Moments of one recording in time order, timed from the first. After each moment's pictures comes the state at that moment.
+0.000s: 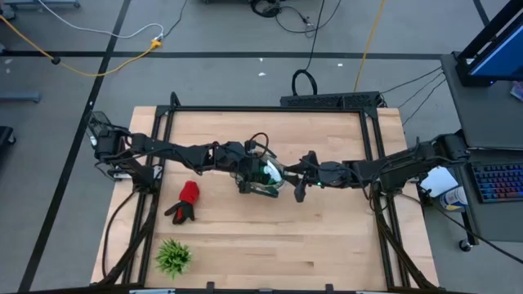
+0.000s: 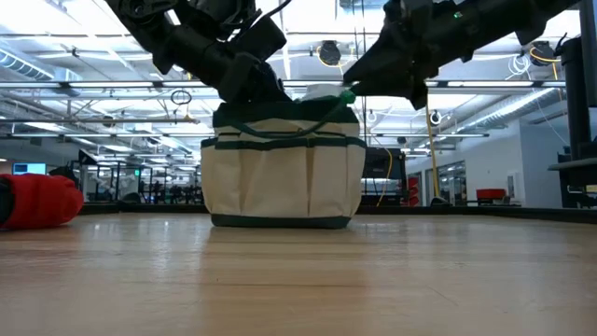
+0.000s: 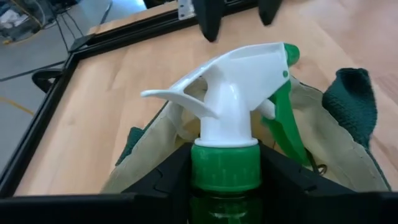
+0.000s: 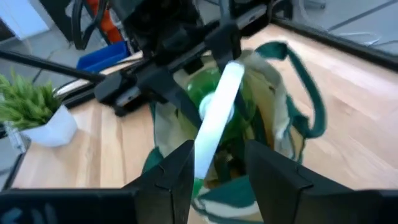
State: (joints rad) left arm 0.09 1.60 0.88 0.19 0.06 0.31; right arm 0.15 1.30 0.65 0.28 0.35 0.45
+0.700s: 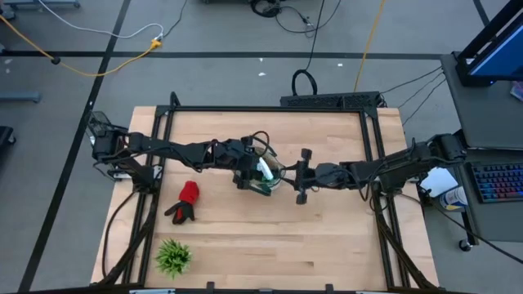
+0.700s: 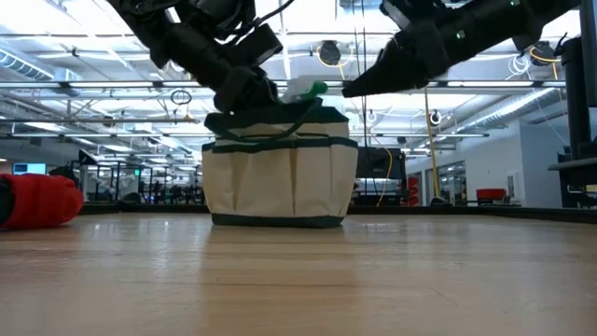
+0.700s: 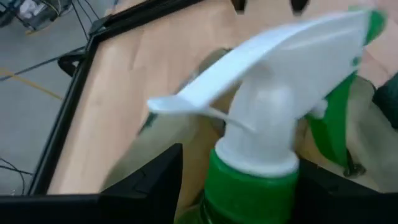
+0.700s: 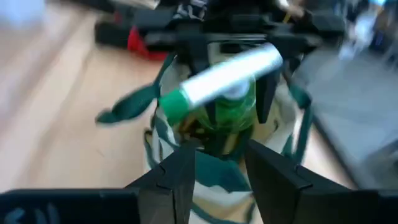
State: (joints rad) left arm 0.10 1.57 0.89 0.13 -0.03 0.38; right arm 0.15 1.34 0.65 0.31 0.36 -0.16
